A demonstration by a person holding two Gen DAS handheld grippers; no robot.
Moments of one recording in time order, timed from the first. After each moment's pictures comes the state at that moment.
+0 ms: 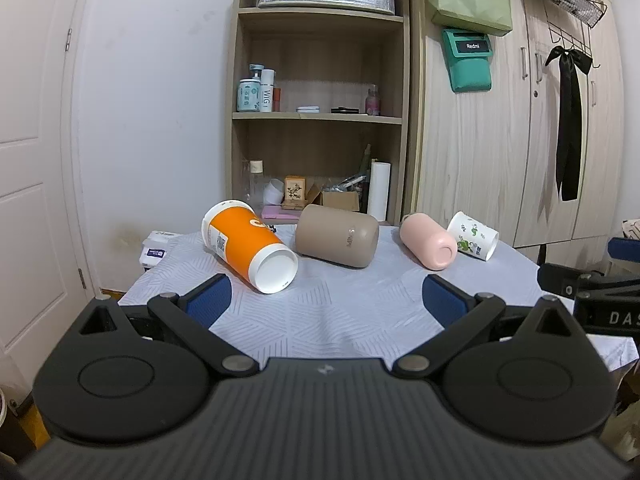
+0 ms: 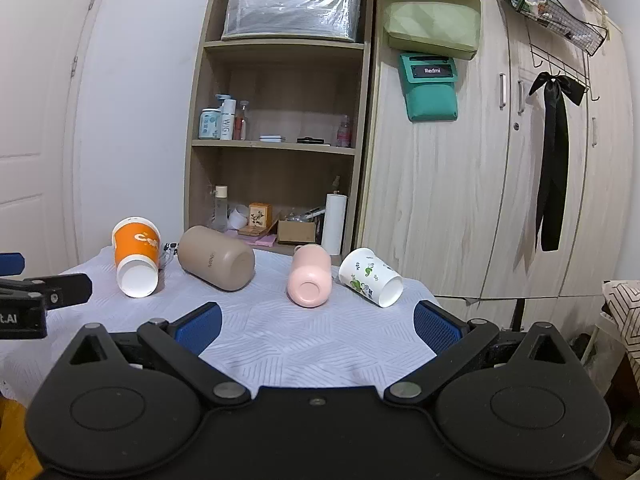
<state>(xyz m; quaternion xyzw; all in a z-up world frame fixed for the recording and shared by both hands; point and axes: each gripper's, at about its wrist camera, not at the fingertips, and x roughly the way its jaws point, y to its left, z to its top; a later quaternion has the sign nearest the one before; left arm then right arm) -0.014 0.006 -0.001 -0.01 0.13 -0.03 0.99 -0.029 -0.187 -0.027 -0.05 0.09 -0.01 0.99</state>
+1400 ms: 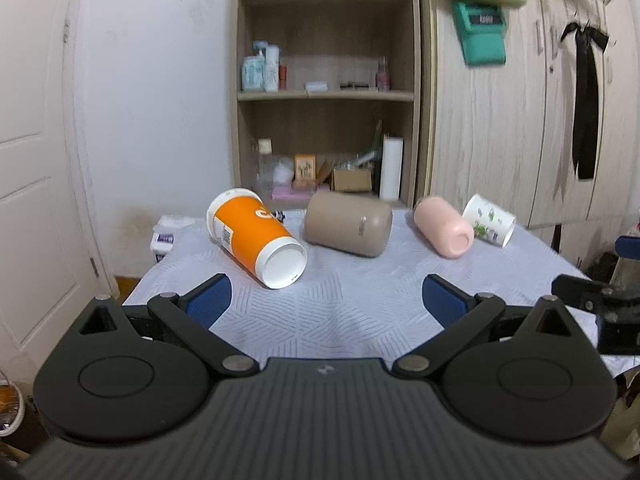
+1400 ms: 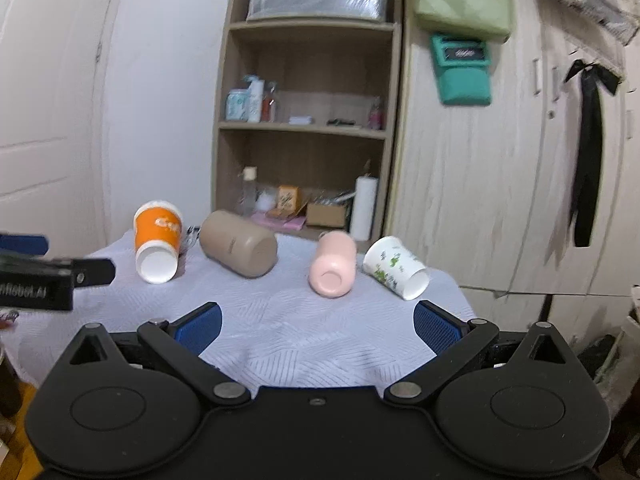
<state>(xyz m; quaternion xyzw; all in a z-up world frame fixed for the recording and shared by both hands) 0.020 -0.003 0.016 0.01 0.18 -0.01 0.98 -0.007 -0.201 -0.019 -0.06 0.13 0.05 0.99</state>
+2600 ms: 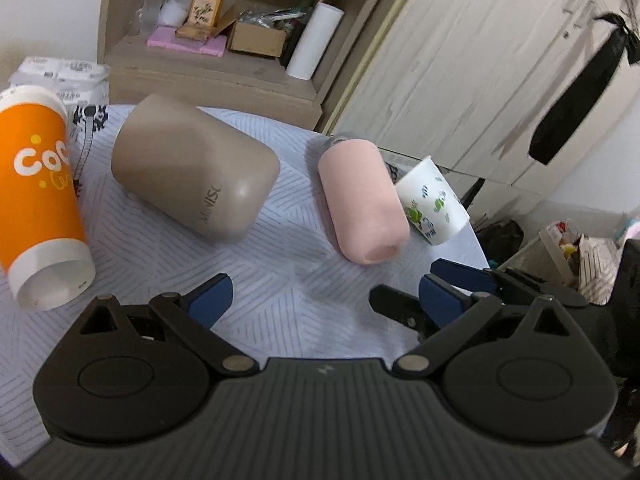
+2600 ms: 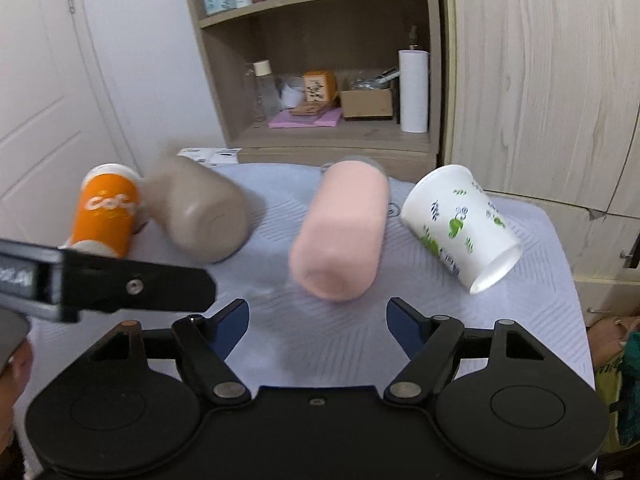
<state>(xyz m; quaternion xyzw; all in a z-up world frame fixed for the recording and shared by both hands) 0.244 -0.041 0.000 -0.16 0.41 -0.16 0.88 0.200 -0.240 -0.025 0.01 0.33 0.14 0.93</state>
